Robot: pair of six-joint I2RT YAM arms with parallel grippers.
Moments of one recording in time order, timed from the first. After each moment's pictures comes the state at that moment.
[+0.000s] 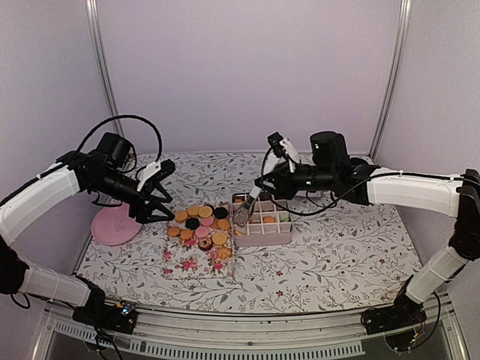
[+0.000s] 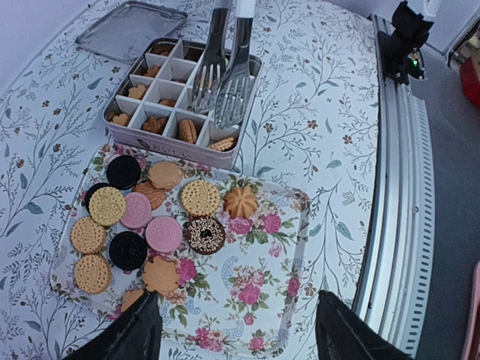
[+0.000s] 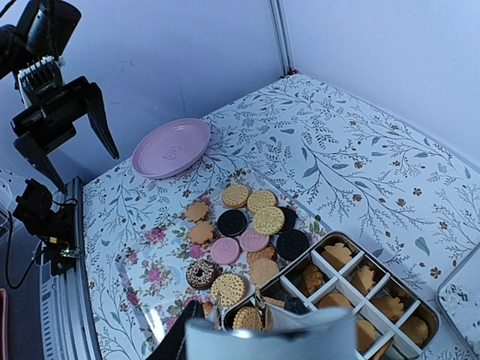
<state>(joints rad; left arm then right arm) -0.37 1.23 1.09 -0.85 0.68 0.62 0.74 1.56 1.12 0.07 -0.38 0.11</state>
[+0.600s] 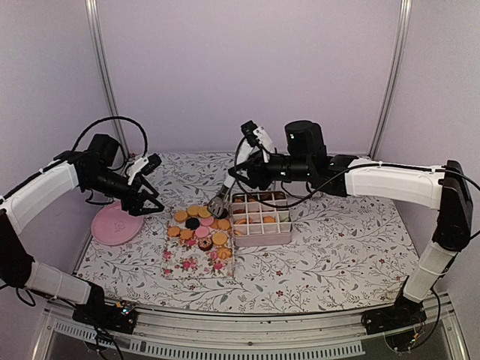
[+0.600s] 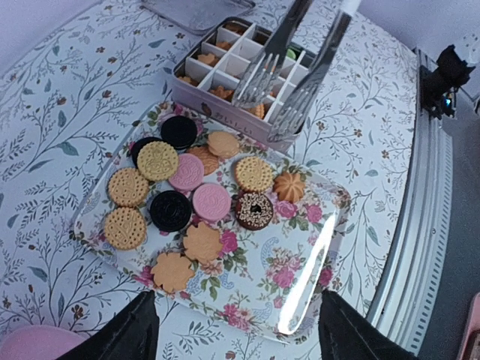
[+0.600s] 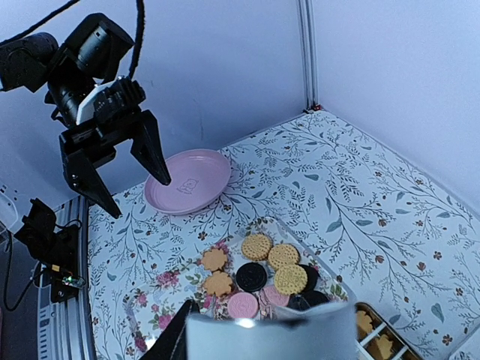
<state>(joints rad) -0.20 1.28 1.08 -0.85 0.71 0.61 0.84 1.69 1.32 0.08 -0.32 0.08</state>
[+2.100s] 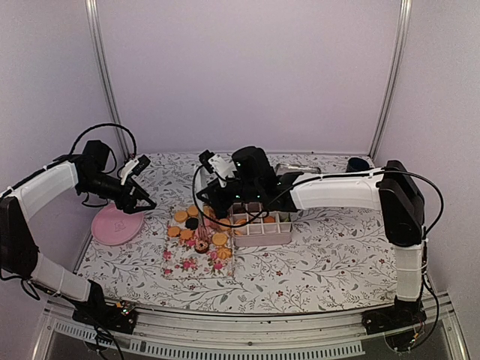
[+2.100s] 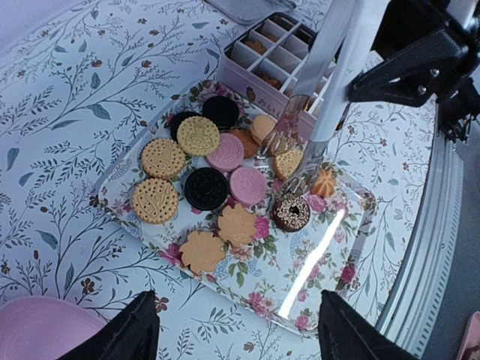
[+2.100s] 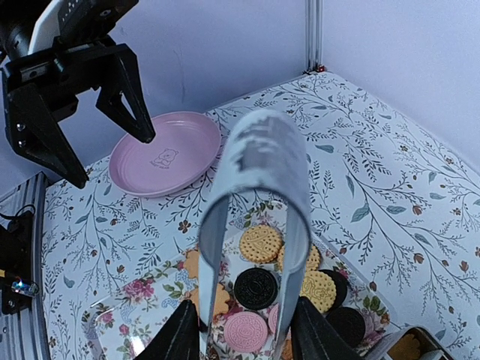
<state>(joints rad) -0.02 1.36 1.05 -0.82 0.75 0.62 0.99 2.07 1.59 0.09 -0.14 0.07</state>
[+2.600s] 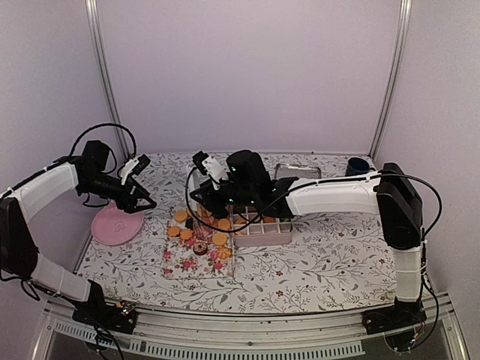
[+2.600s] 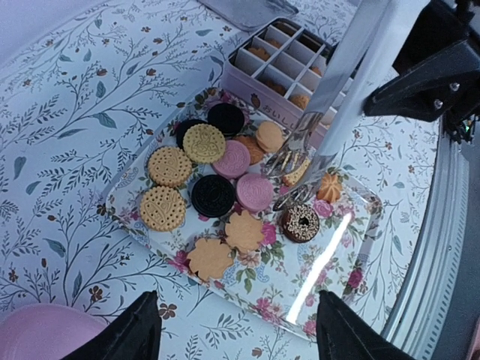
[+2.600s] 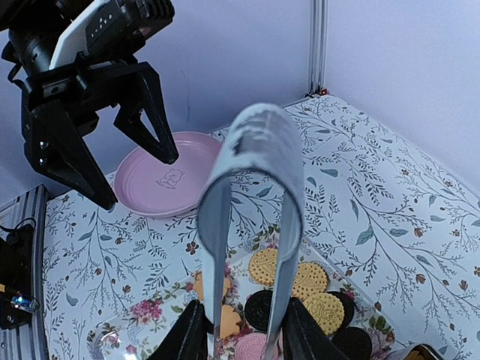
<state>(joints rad) -0.02 1.35 1.03 -0.78 0.75 0.62 1.03 2.08 1.59 0.17 -0.09 0.06</state>
